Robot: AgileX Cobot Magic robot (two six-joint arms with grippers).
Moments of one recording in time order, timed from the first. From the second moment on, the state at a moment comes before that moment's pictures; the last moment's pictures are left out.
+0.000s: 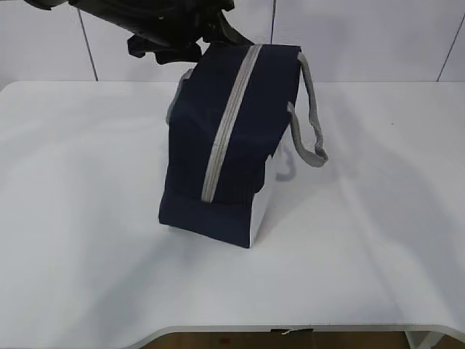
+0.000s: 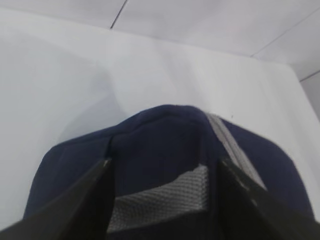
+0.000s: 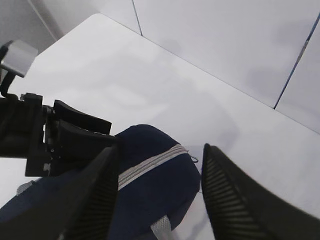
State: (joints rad) left arm -0.50 1.94 -1.64 -0.45 0.37 -0.18; right arm 0.06 1.95 -2.37 0.57 1.26 -0.50
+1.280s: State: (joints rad) left arm -0.49 1.21 -1.52 -0.15 1.25 -0.01; right arm 0.06 1.09 -1.33 0.28 1.27 -0.22
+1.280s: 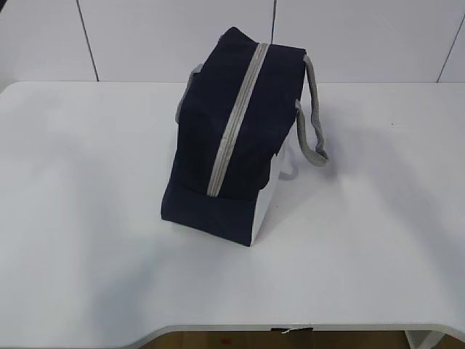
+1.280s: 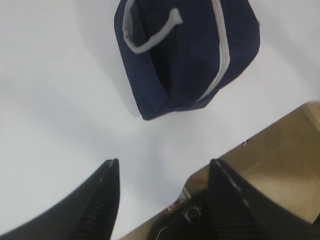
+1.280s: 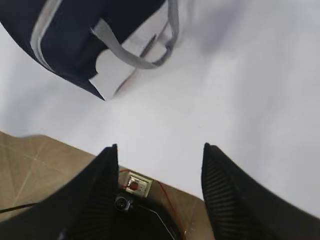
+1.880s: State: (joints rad) left arm -0.49 0.59 -0.80 -0.05 1.19 -0.02; right arm 0.06 0.56 -0.81 0.19 1.27 -0.17
